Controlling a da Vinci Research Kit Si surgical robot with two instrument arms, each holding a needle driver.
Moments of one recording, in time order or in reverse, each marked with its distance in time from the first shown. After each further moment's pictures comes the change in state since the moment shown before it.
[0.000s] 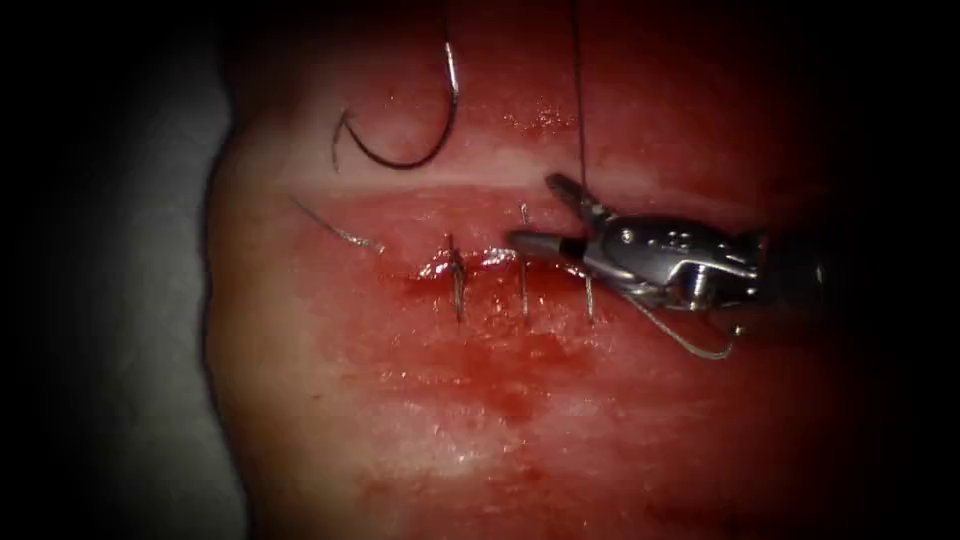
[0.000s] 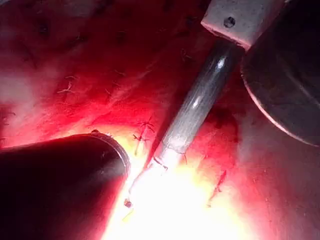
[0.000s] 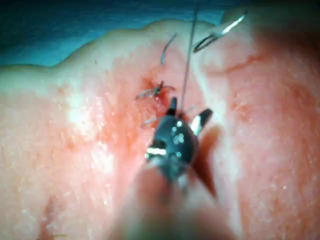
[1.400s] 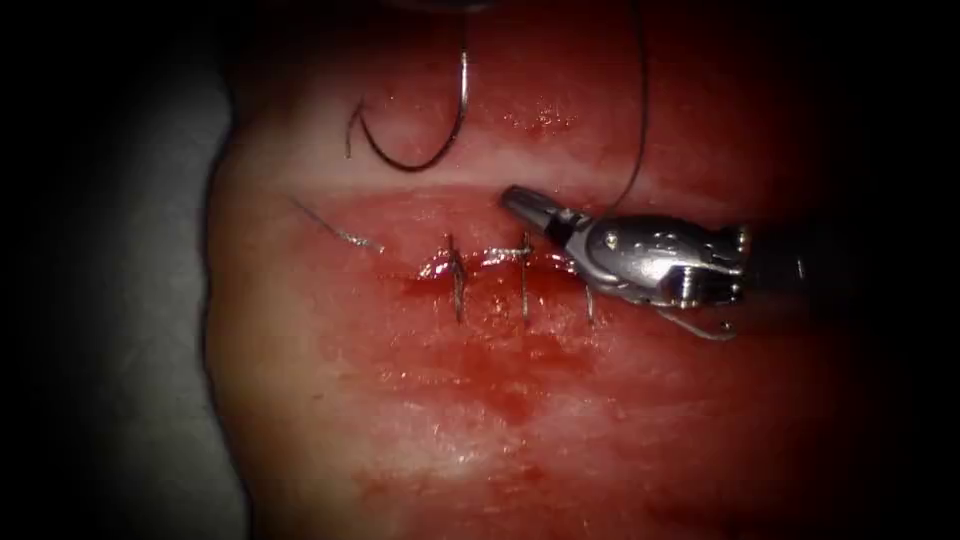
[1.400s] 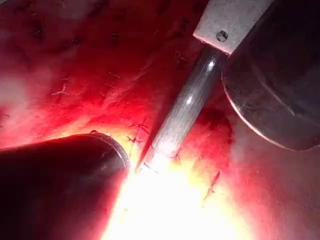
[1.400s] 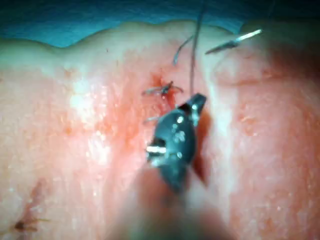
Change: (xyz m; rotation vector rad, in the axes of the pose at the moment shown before) right arm 0.000 0.000 0.000 -0.005 0.157 -0.081; left arm 0.001 0.000 -0.001 0.012 0.018 0.023
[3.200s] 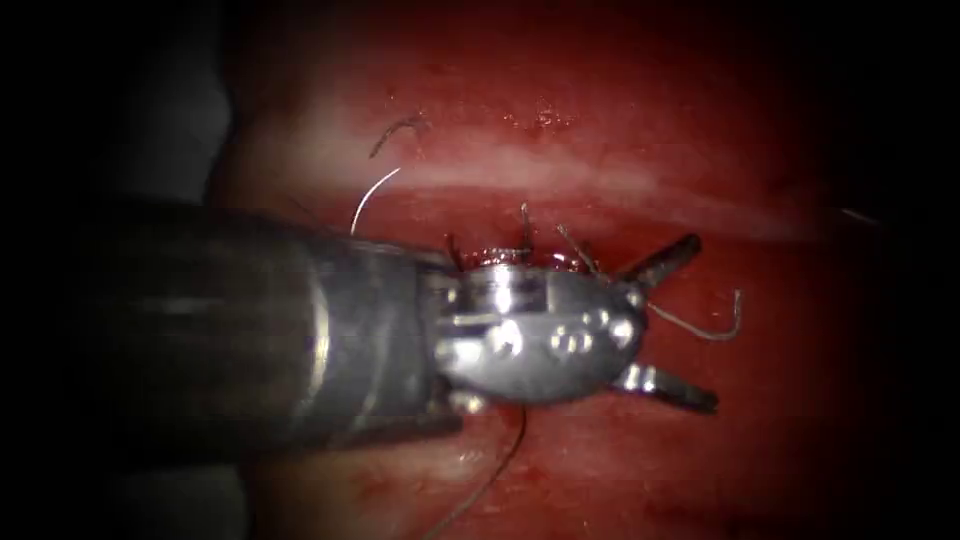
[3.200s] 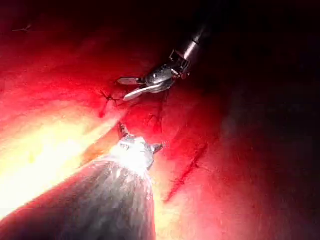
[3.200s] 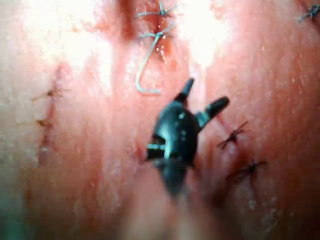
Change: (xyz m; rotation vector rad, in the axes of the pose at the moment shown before) right arm 0.001 0.015 -0.023 -0.118 -0.094 0.049; left arm 0.005 0.021 0.006 -0.599 0.202 -0.667
